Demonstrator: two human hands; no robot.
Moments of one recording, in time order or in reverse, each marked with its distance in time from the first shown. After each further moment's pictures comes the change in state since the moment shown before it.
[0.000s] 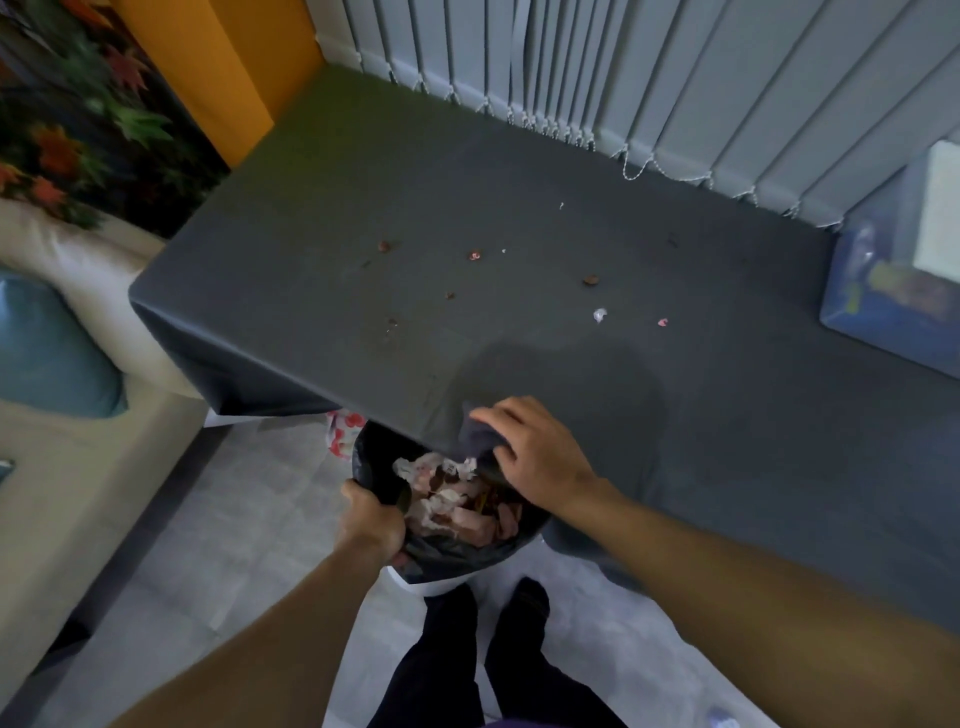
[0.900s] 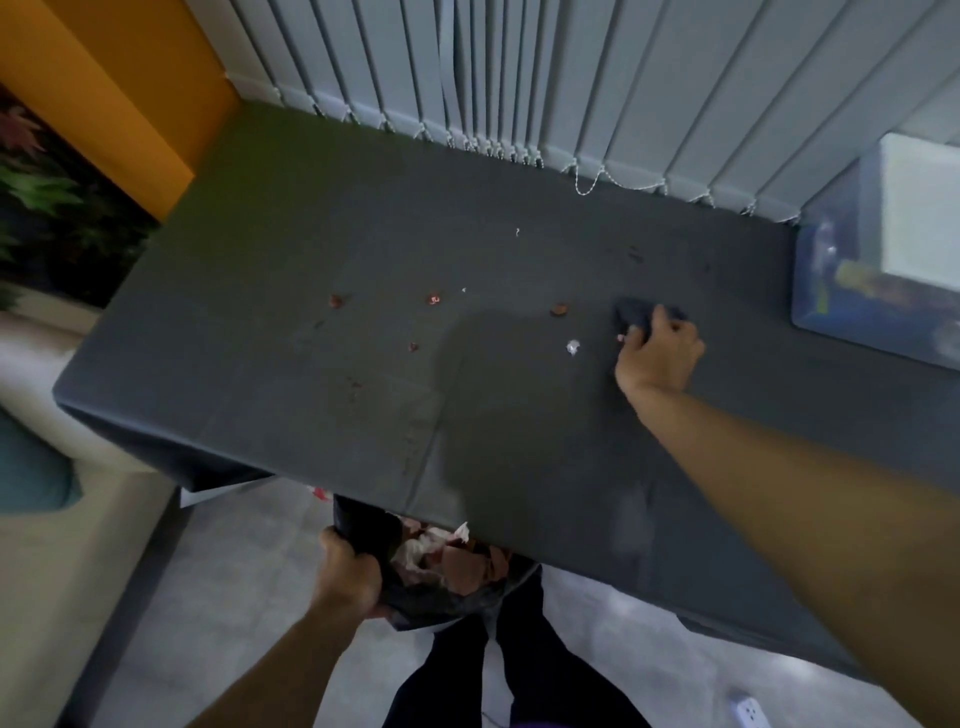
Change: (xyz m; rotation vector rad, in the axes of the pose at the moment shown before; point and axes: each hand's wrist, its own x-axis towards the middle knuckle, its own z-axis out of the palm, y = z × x) left_hand 0.046 0.020 -0.018 -0.020 -0.062 0.036; right_hand 0.069 0.166 -0.084 -0.105 0.559 1.084
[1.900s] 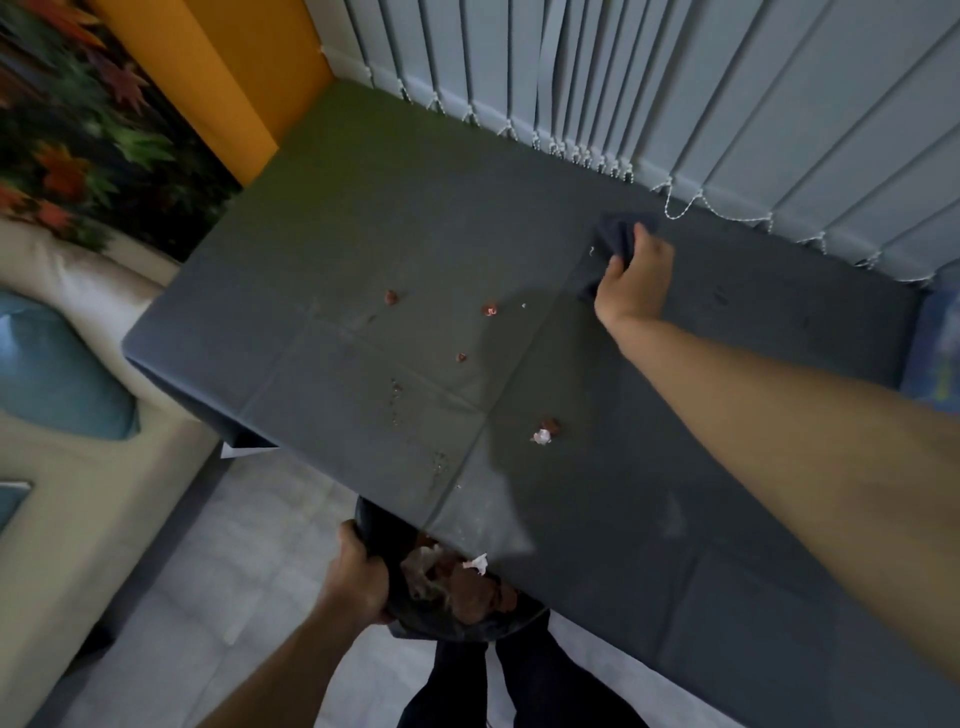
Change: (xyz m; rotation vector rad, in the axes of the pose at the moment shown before) left_hand -0.024 0.027 -0.003 -0.007 0.023 -0.075; right_hand 0.052 -0.148 0.051 0.319 -0.144 -0.309
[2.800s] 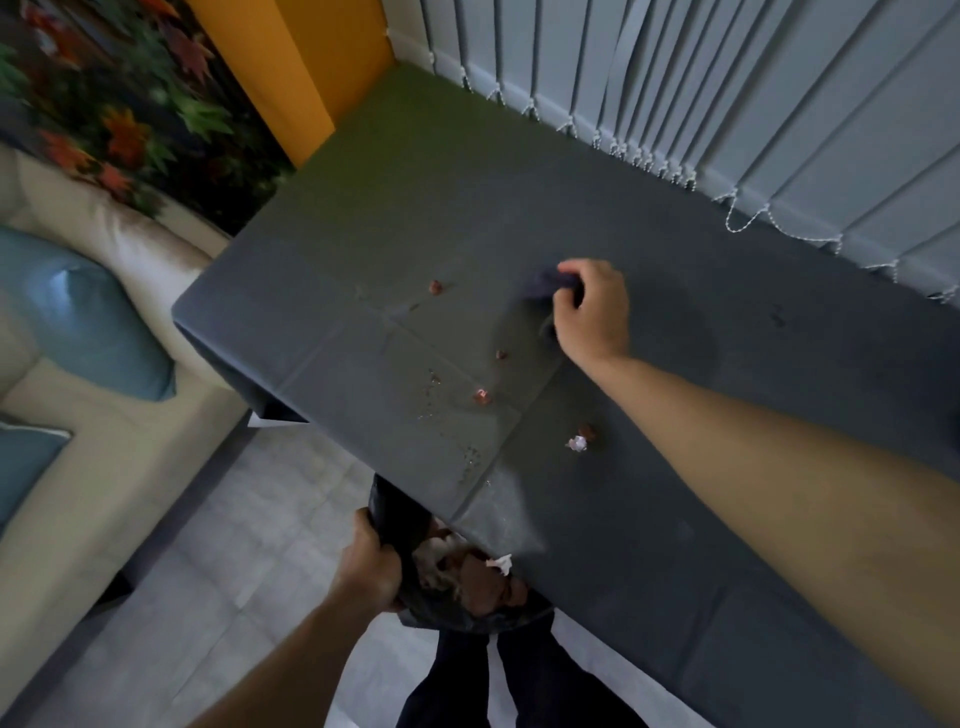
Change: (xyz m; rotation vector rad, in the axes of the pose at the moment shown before) left_hand -0.001 -0.001 -0.009 -0.045 0.017 -0.055; right_hand -0.057 -0.036 0.051 0.052 -0.170 -0.379
